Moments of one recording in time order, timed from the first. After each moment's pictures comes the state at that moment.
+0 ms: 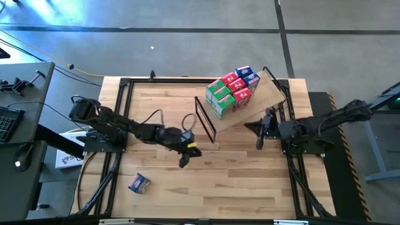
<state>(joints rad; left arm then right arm) -0.17 1.57 0.75 0.36 0.08 -0.49 0.29 0.63 0.39 -0.10 0.60 0.22</state>
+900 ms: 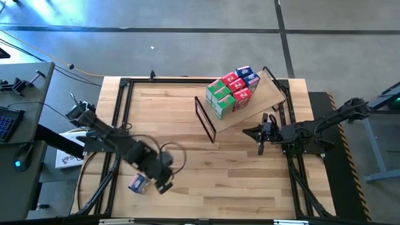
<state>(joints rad) -0.56 1.57 1.39 -1.05 0.07 -1.24 0.36 0.63 0.21 0.22 0.56 0.13</state>
